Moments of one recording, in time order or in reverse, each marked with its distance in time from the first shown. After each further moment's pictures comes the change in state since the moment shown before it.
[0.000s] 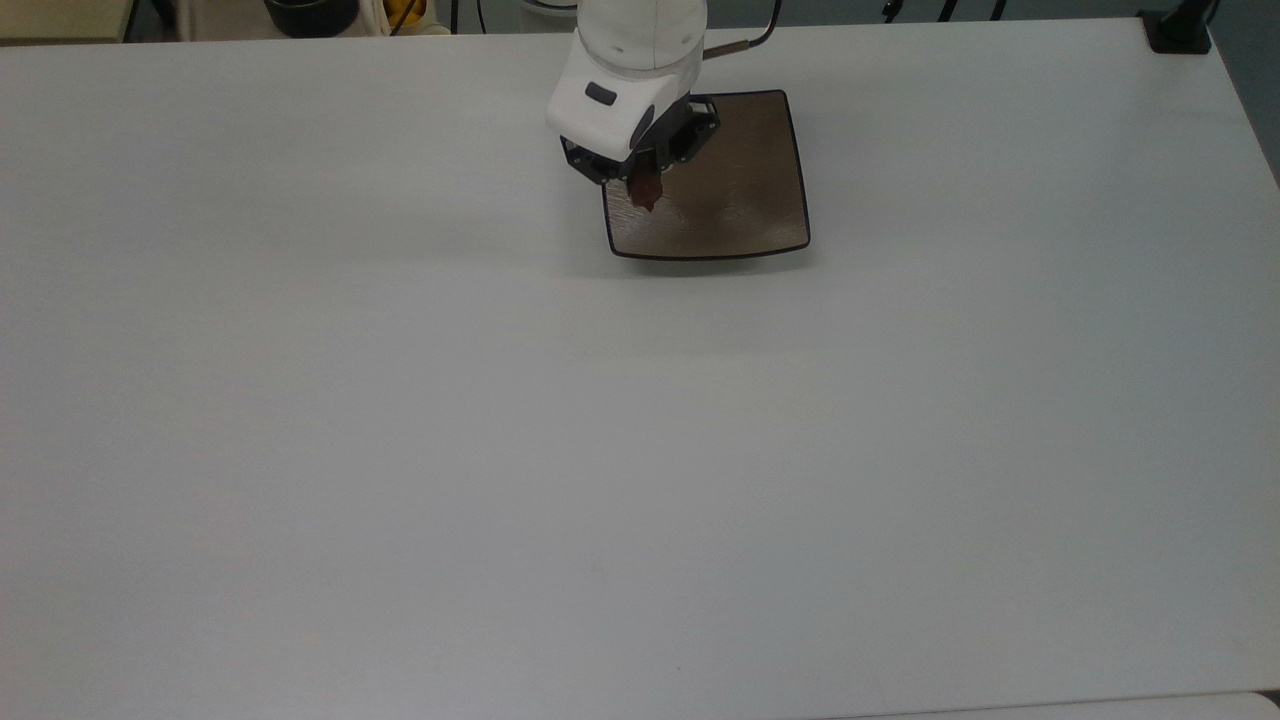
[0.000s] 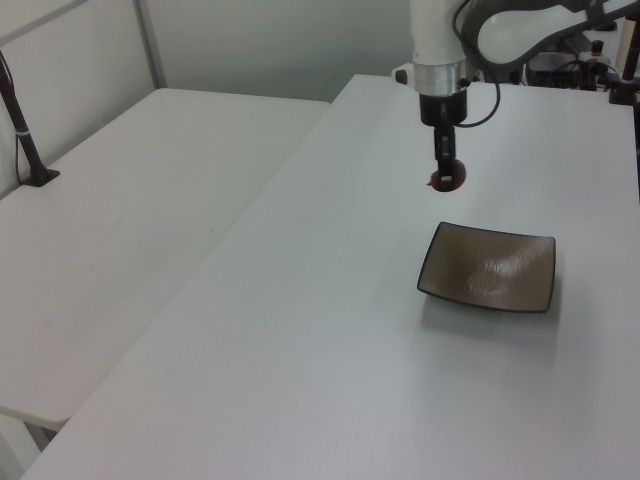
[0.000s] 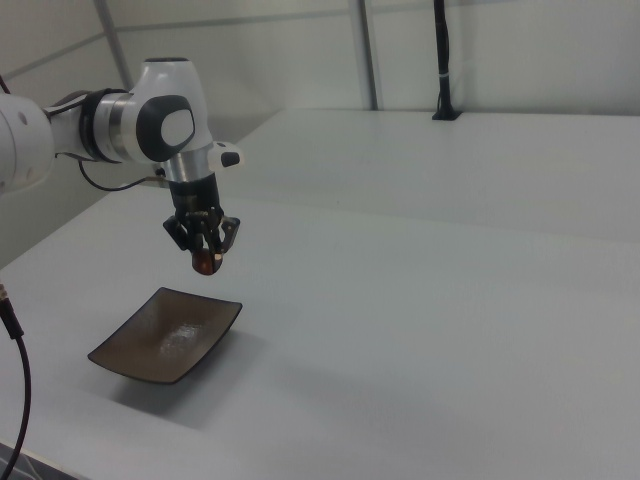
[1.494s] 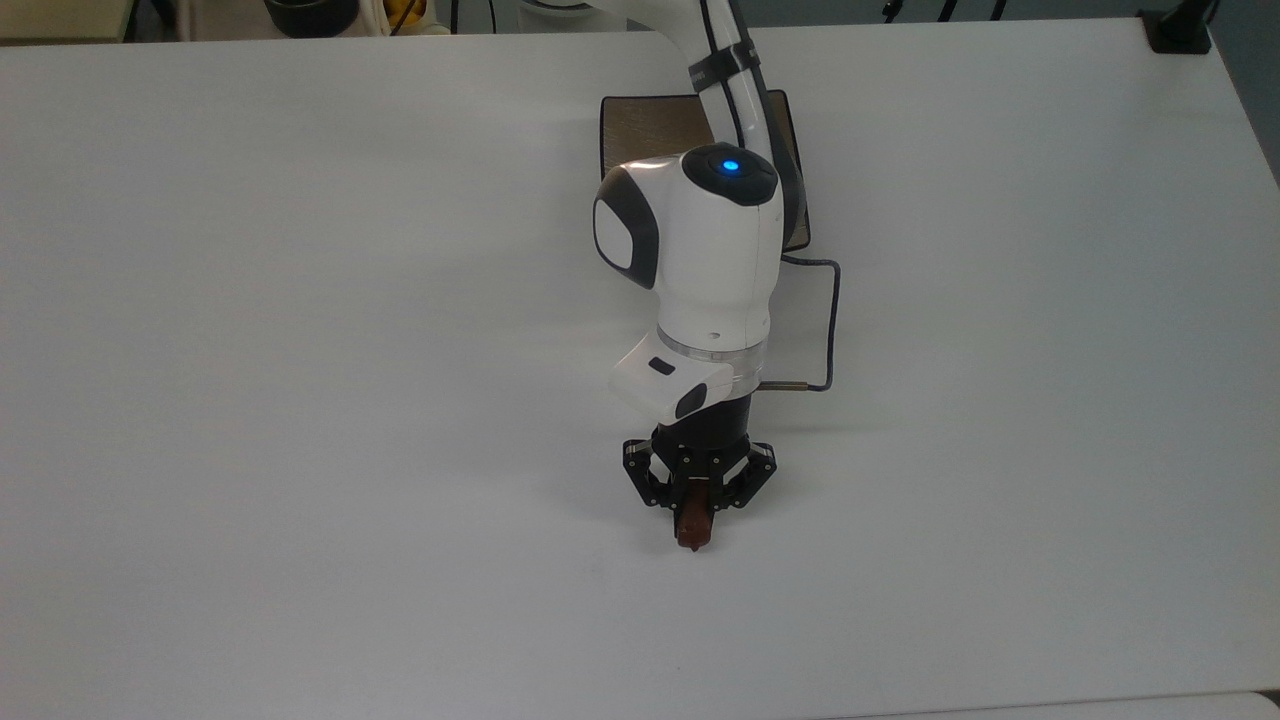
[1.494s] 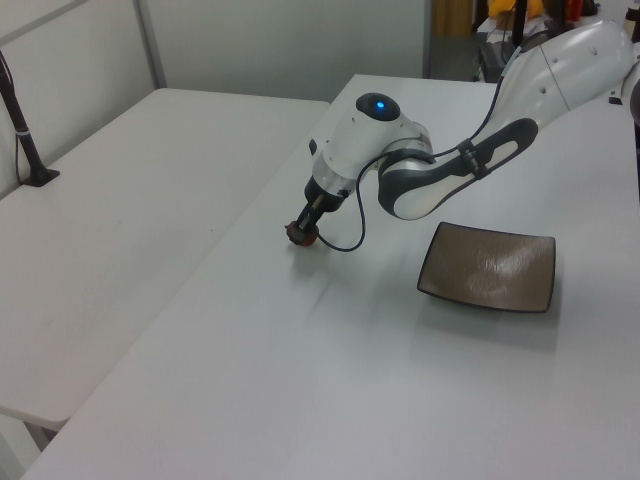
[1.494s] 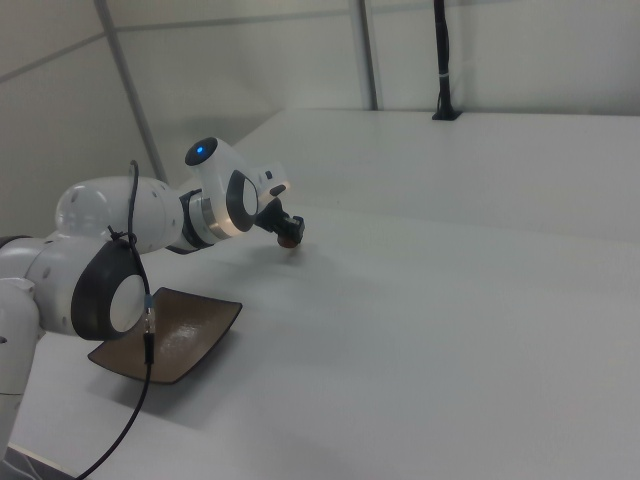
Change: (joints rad) arm 0.082 0.686 -0.026 0.510 -0.444 0.788 0.599
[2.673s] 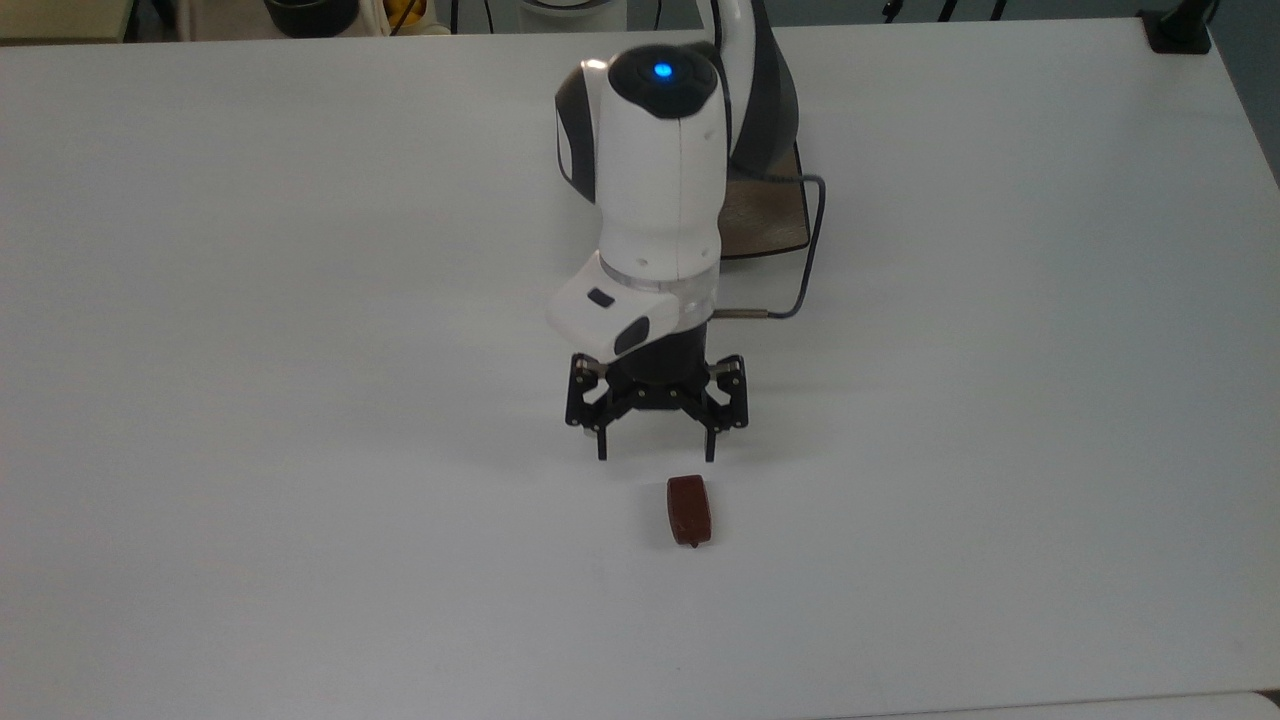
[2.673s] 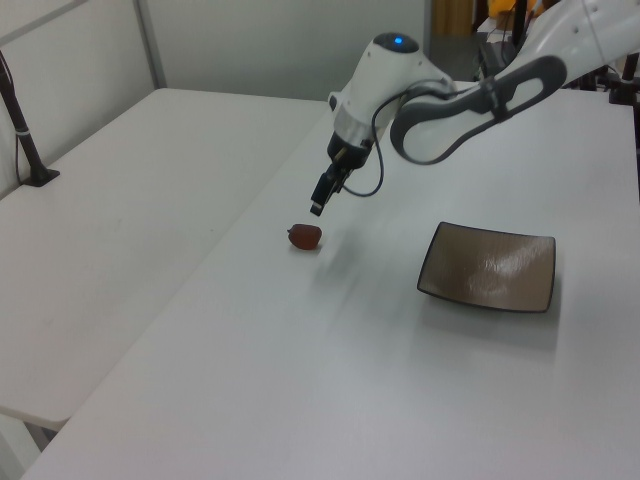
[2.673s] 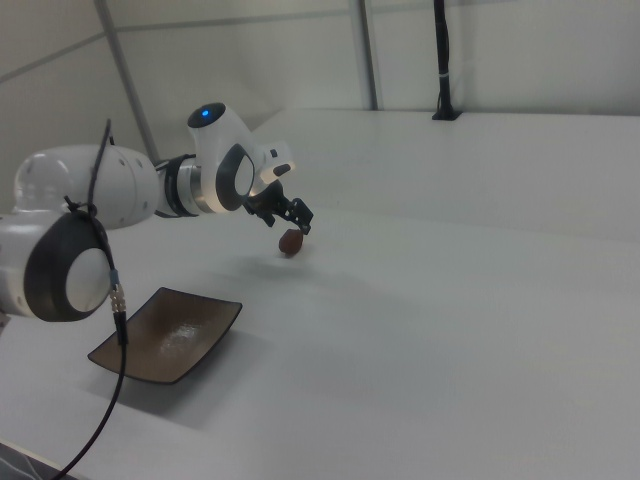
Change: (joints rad) arm -0.001 -0.211 -0.060 -0.165 0.277 -0.121 -0.214
